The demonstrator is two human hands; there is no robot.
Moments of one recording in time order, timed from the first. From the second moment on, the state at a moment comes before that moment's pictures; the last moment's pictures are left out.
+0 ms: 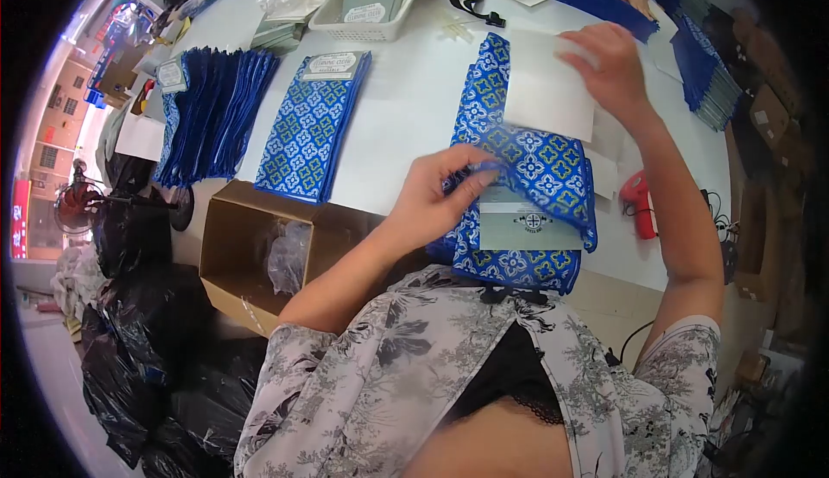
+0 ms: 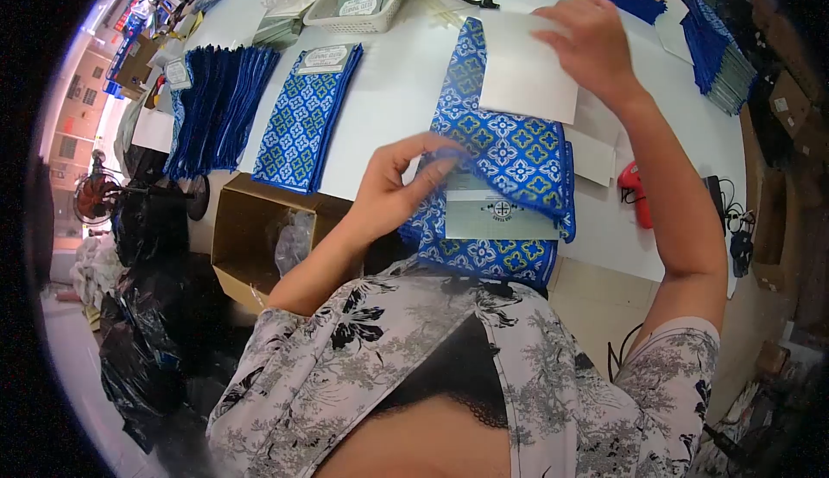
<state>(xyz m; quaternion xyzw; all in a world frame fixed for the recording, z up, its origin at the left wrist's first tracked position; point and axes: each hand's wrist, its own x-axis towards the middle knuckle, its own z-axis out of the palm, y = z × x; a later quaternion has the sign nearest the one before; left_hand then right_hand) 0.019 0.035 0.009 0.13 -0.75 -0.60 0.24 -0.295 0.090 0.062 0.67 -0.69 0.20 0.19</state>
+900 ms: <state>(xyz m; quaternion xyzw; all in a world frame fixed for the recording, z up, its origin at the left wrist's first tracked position) -0.079 -0.024 0.034 0.15 -0.59 -0.68 0.42 -0.234 0.127 0.112 0.66 -0.60 0.41 0.16</state>
